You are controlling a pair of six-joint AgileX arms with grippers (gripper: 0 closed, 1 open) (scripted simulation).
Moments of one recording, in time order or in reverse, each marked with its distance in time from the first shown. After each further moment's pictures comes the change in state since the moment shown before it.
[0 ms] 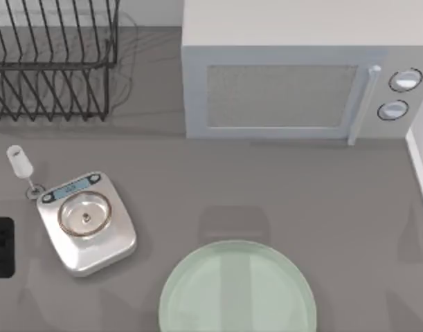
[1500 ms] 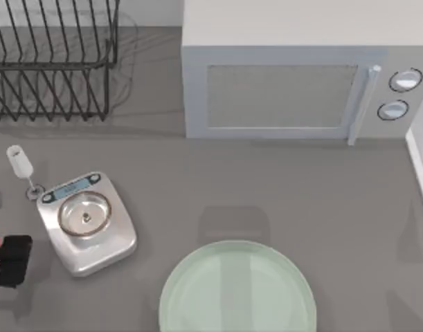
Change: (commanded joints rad) left arm 0.064 0.852 0.278 -0.175 0.000 0.046; right arm 0.000 0.000 0.000 0.000 0.000 0.000
